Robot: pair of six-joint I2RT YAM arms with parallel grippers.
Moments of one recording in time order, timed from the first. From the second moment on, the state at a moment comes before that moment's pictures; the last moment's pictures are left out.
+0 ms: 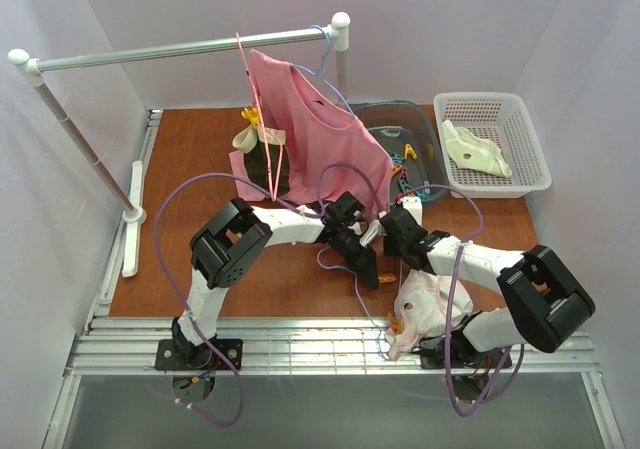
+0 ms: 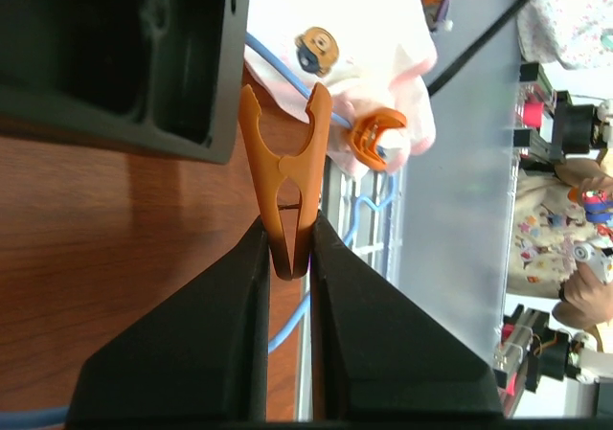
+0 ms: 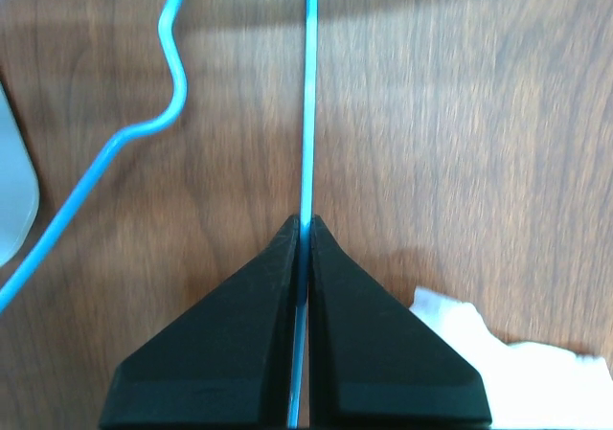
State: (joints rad) left arm -0.88 2.07 1.29 -0.29 0.98 0.00; right arm 0.68 1.39 0.58 -0.21 0.38 0.54
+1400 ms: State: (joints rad) left arm -0.82 1.96 1.19 -0.31 0.85 -0.04; right arm 0.88 1.46 0.88 -0.63 0.38 0.58
